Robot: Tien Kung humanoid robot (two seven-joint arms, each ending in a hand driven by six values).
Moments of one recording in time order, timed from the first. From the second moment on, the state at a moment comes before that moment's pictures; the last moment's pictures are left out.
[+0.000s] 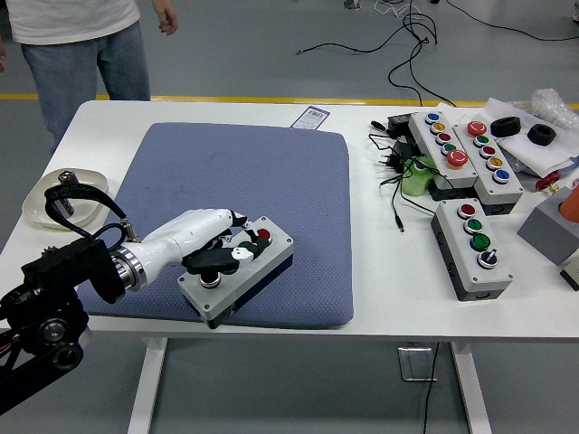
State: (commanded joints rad) left arm -0.48 0.58 -0.73 -1.78 1.65 -0.04 0.33; right arm 0.08 -0.01 1.72 0.18 -1.59 -0.27 -0.20
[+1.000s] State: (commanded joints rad) left arm -0.49 0.56 -0.71 -1.74 1.77 -0.05 0.37; right arm 0.08 -0.01 1.73 0.18 -1.60 -0.27 -0.20
